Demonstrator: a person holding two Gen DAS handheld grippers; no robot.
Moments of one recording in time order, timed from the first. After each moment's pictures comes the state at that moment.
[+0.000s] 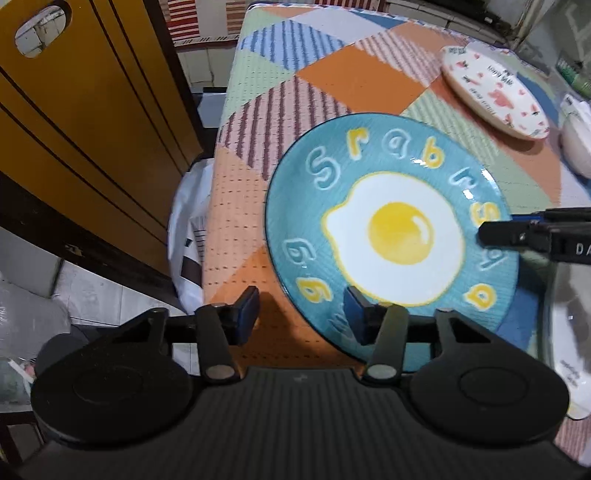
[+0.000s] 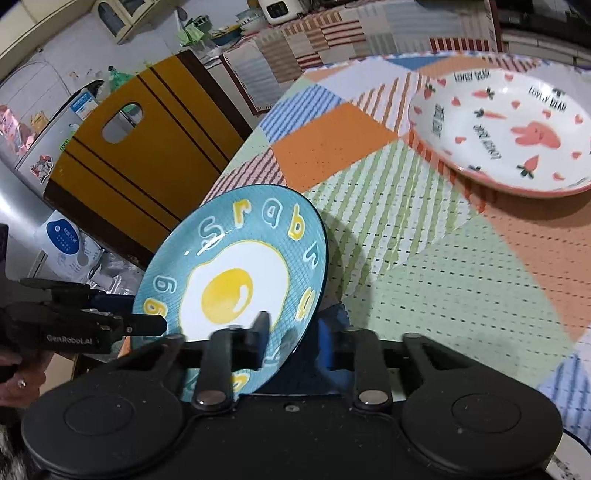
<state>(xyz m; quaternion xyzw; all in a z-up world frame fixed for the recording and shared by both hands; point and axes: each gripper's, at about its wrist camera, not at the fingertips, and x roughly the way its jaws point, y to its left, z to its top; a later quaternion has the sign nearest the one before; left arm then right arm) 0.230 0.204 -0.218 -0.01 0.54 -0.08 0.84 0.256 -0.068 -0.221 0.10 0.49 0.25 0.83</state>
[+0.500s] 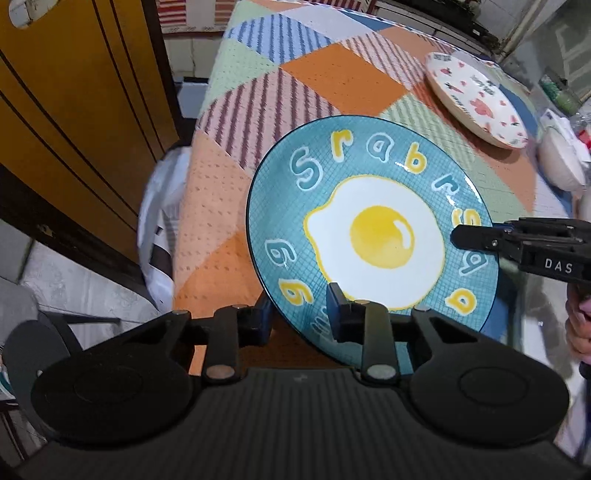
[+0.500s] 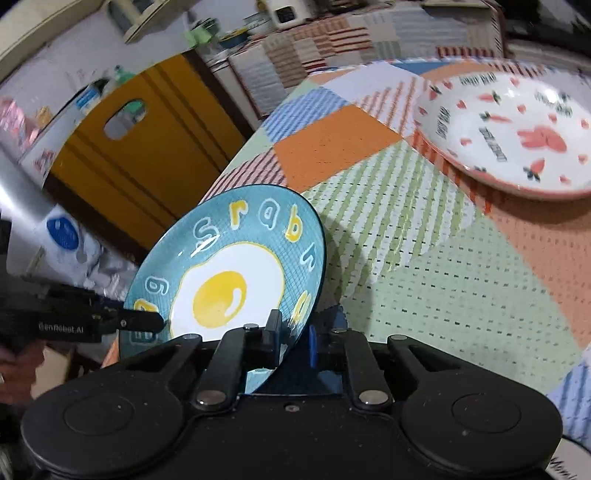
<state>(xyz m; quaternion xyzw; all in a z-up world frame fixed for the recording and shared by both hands) 0.224 0.207 -0.219 -0.06 0.55 -0.12 0.83 0.251 -0.066 -0.224 0.08 0.47 0.27 0.84</state>
